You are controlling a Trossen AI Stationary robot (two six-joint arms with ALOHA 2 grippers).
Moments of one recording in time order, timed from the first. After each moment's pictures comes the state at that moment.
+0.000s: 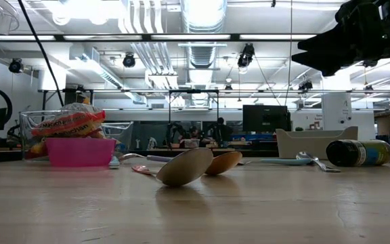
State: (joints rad) left arm -1.00 1.70 1.25 -1.22 0.19 -2.76; right arm -0.10 0.44 0.15 0.29 0.11 0.03
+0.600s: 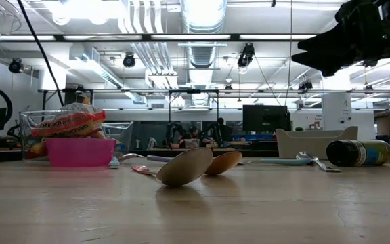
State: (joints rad) left arm -1.01 1.70 1.14 -1.11 0.25 -2.76; right arm -0.10 0.44 0.15 0.29 0.11 0.03
